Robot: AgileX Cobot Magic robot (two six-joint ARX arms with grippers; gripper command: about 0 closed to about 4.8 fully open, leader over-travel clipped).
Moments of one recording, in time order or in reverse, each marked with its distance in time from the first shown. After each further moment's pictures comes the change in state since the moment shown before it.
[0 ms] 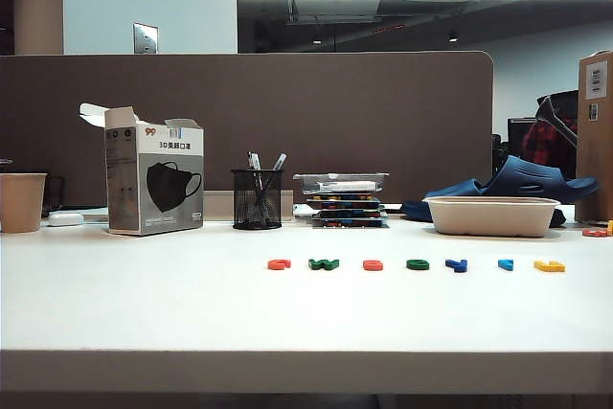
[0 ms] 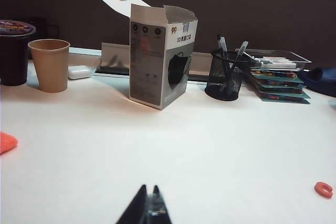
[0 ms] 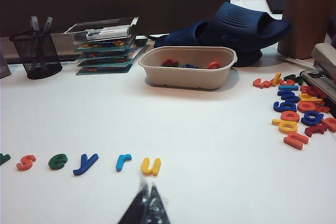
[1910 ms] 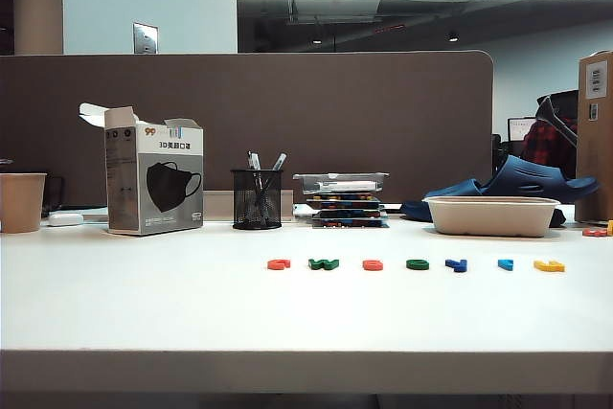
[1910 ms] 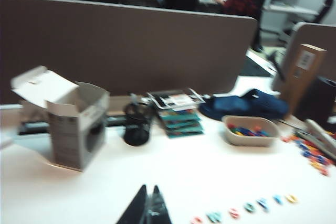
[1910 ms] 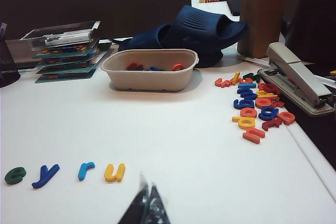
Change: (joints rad) left arm 0.000 0.521 1.099 -0.658 0.301 -0.003; right arm 0.000 0.000 0.000 0.000 0.127 0.000
